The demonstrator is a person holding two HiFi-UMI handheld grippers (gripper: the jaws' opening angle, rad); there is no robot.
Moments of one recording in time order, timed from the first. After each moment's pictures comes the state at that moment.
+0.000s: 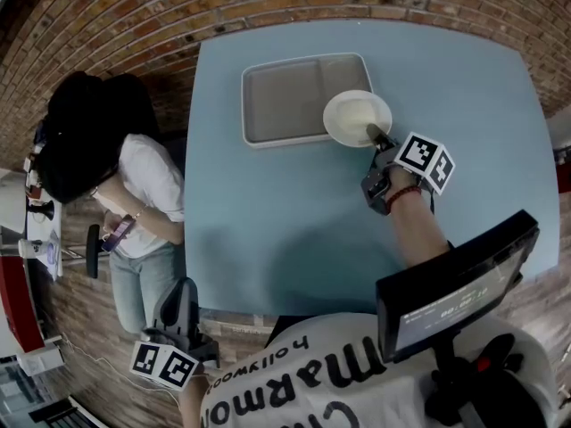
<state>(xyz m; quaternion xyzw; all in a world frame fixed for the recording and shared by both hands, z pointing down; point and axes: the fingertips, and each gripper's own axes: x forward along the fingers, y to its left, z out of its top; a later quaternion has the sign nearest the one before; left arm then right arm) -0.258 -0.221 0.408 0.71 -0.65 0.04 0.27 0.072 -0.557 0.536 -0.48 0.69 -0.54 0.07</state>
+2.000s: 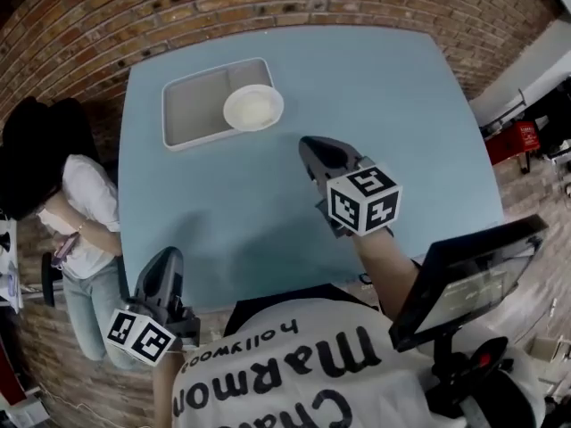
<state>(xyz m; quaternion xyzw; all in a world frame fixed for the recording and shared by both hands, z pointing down) -0.140 -0.248 0.410 0.81 -0.52 -0.04 0.27 0.094 -0.423 0.412 -0.42 0.89 -0.15 -0.11</state>
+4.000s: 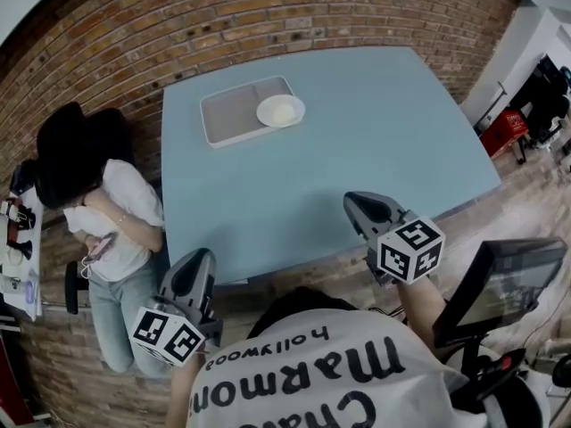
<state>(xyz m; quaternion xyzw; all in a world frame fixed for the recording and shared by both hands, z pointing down) -0.180 -0.136 0.356 0.87 -0.45 -0.03 0.19 0.079 -0.202 0.373 -0.45 0.87 -0.14 -0.12</state>
